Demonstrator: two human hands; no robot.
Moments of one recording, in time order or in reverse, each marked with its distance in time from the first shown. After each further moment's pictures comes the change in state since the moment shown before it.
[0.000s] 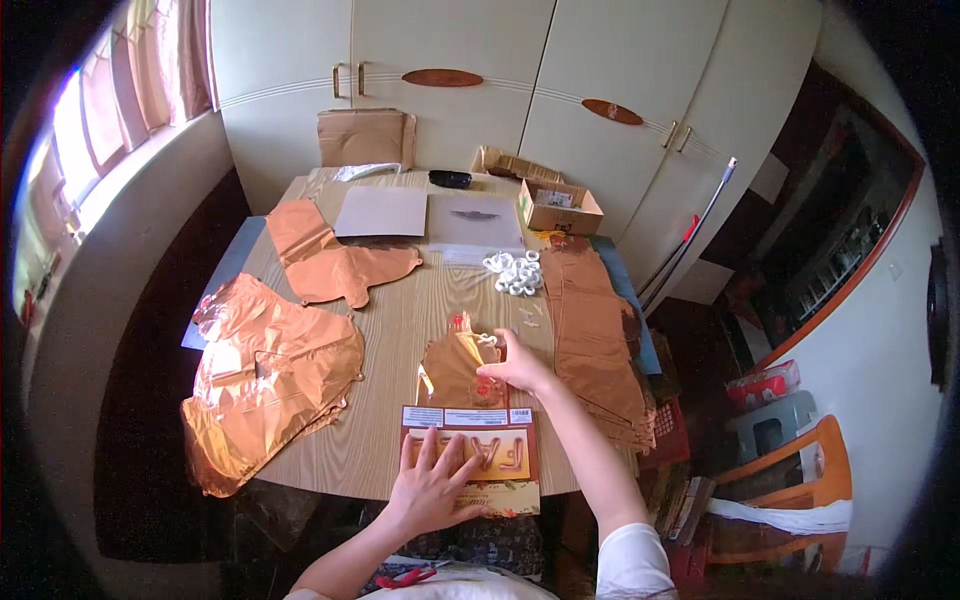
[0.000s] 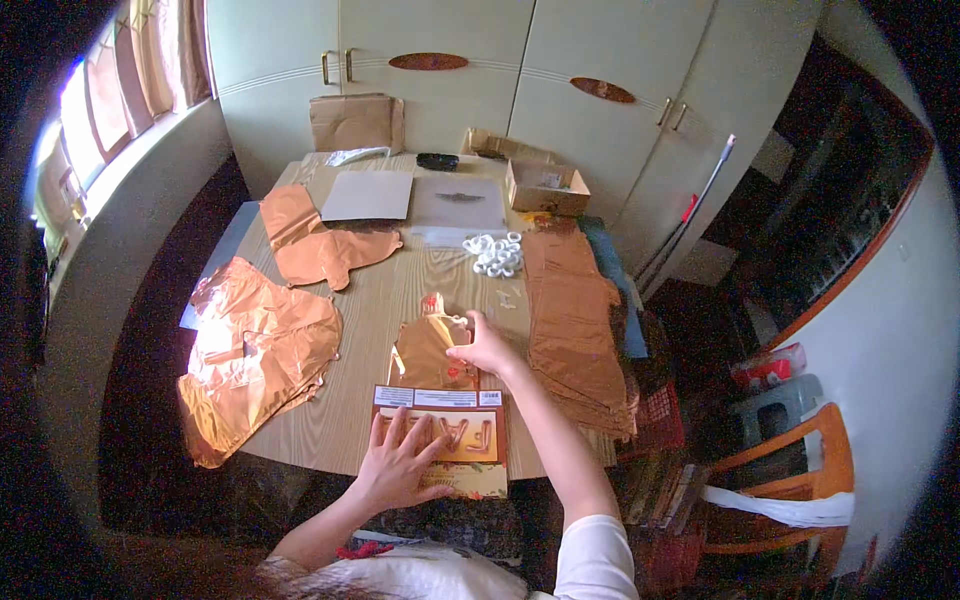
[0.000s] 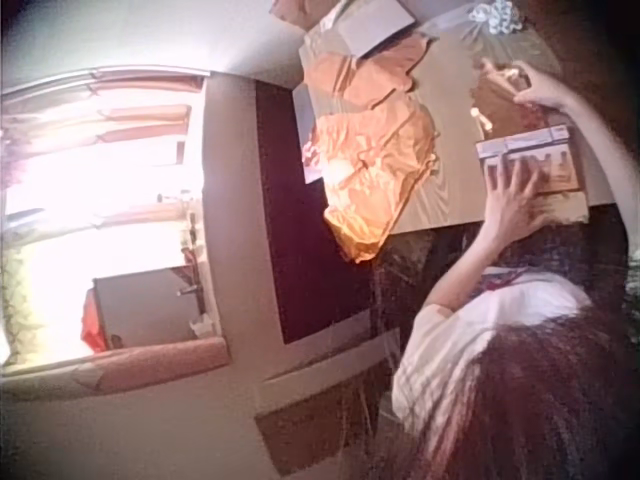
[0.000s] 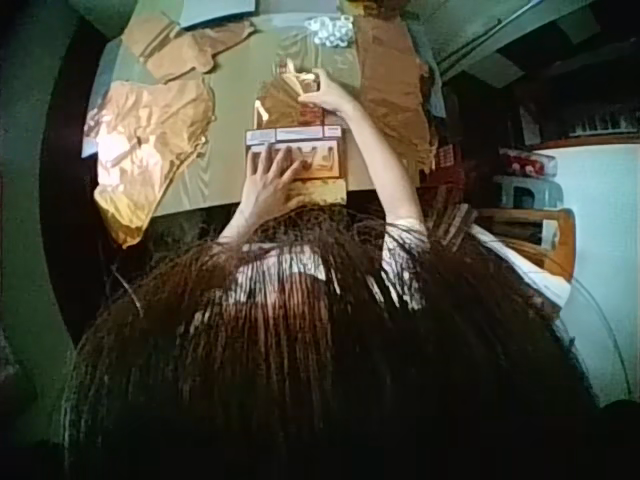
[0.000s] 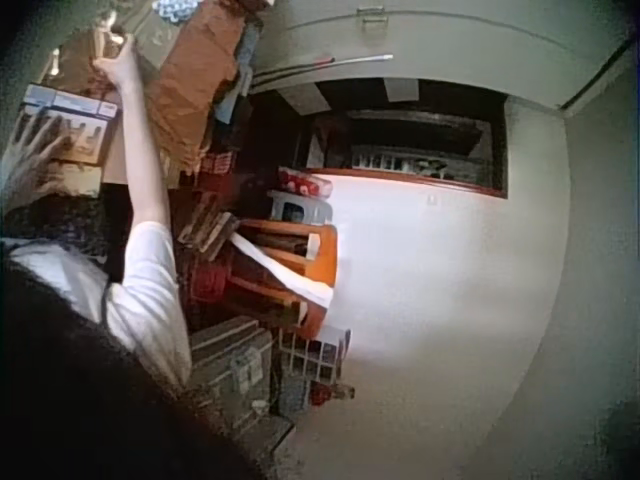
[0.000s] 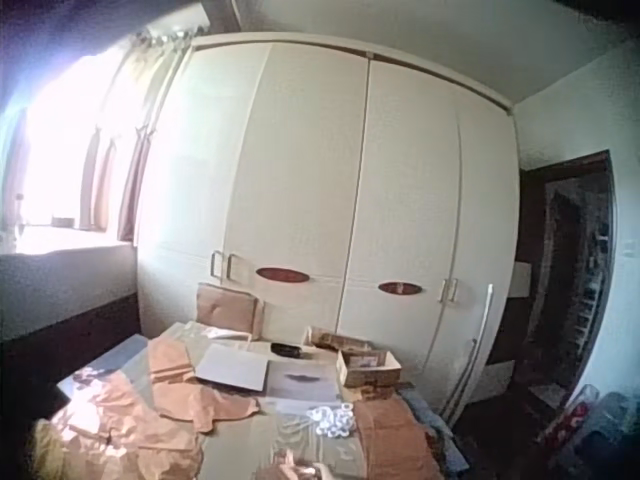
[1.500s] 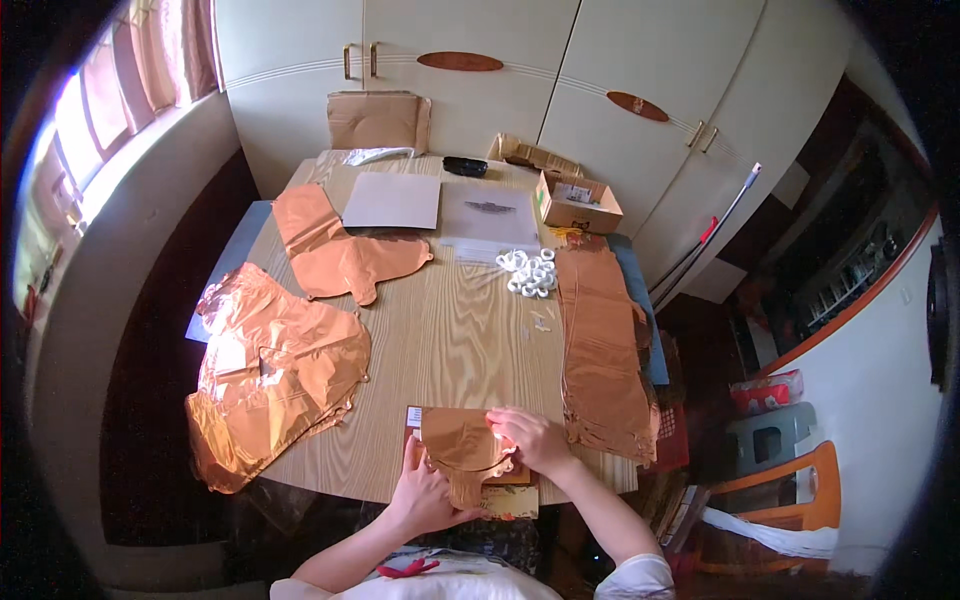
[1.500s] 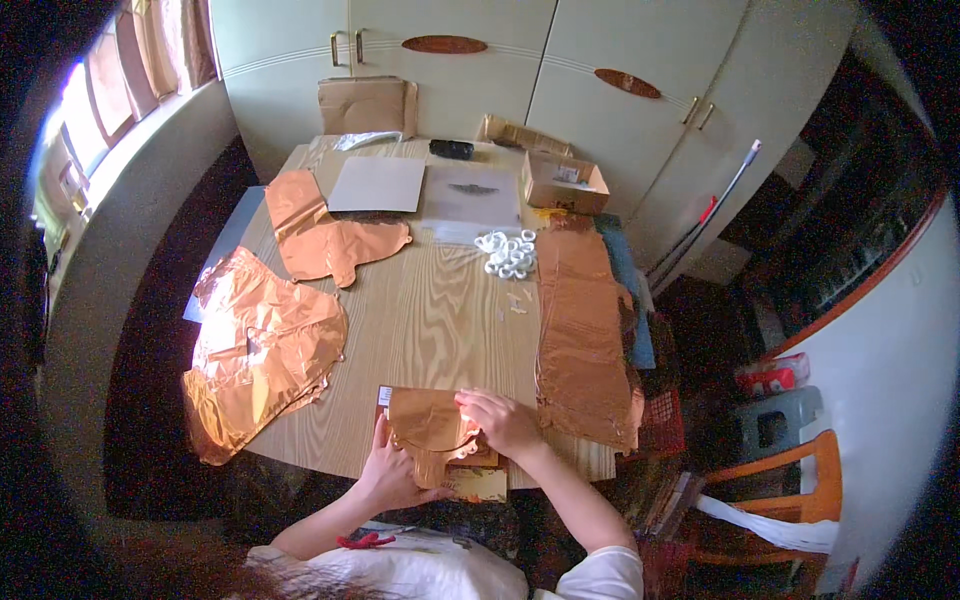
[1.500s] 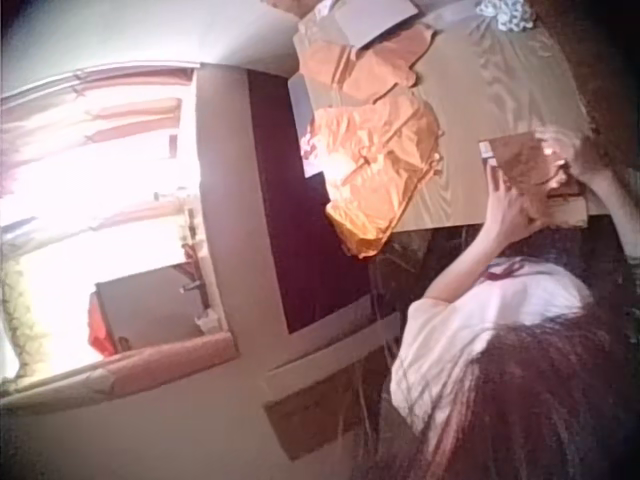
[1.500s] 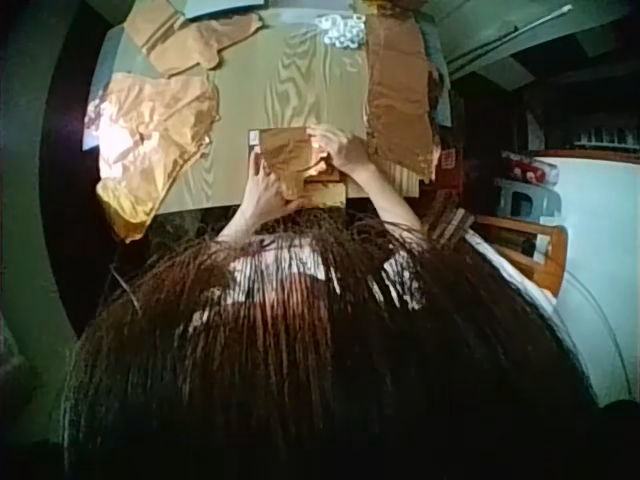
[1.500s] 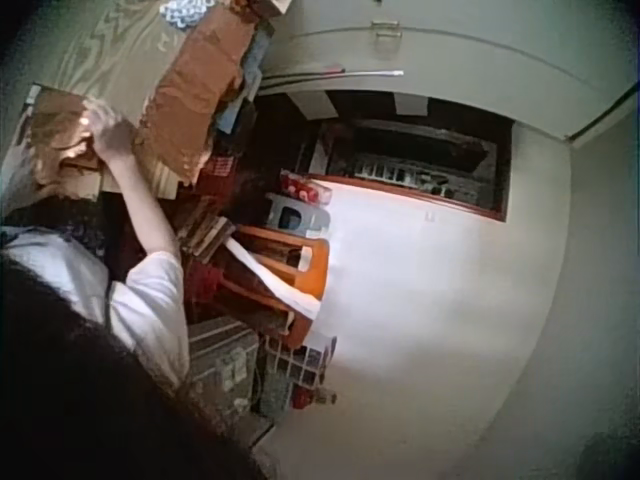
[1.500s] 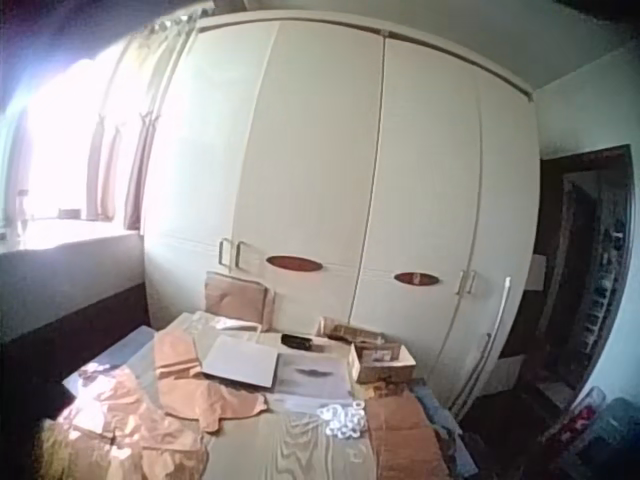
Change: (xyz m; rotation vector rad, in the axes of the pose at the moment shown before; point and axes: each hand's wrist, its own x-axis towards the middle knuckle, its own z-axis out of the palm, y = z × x) left_hand 0.008 -0.012 0.005 -0.096 -0.035 -0.034; right_hand -0.094 0.016 0.021 -0.446 0.174 -0.764
